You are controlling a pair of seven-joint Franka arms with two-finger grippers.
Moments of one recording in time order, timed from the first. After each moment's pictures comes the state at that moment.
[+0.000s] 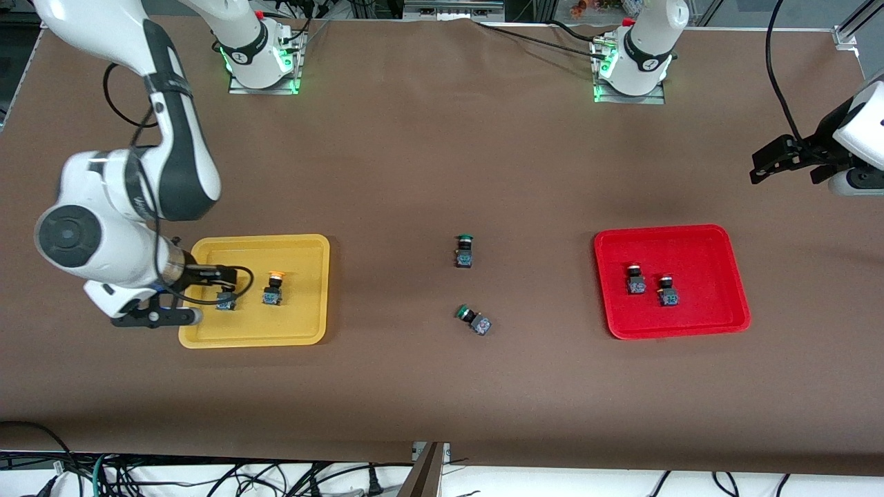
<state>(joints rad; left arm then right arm) 0.08 -0.01 -0.07 -1.65 0.01 1.60 -0.02 0.29 0.52 -0.20 -1.39 0.00 1.79 0.05</state>
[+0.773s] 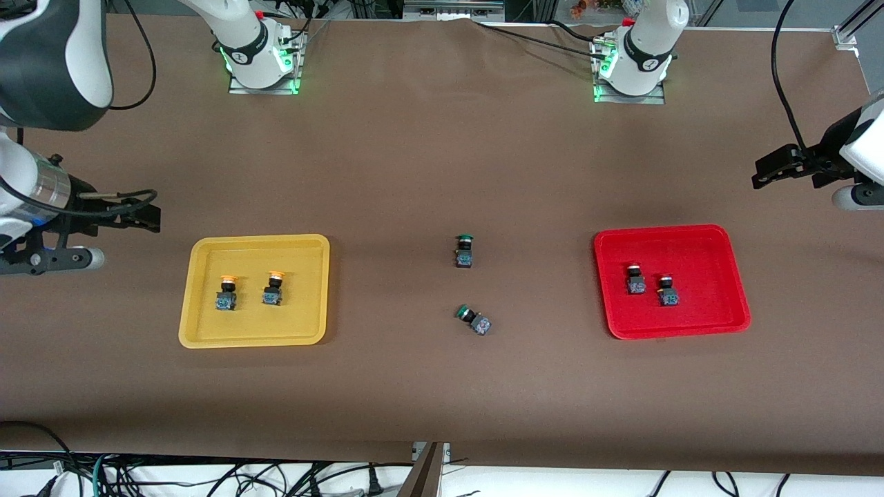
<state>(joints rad) 0.08 0.07 -0.07 -1.54 0.00 1.52 -0.03 0.25 0.35 -0.21 -1.24 0.00 1.47 -0.05</state>
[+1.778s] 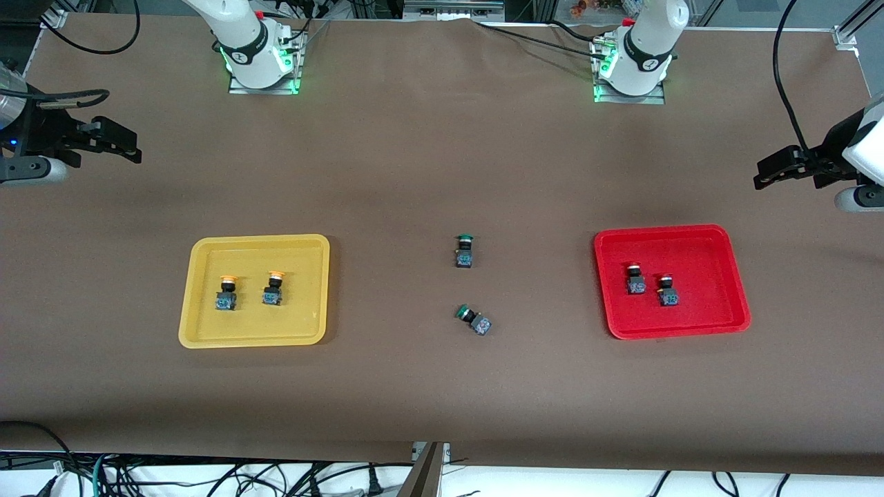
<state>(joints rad) 0.08 0.08 -0.06 -1.54 0.00 1.52 -0.03 0.10 0.05 -0.06 -1.55 0.00 1.48 -0.05</state>
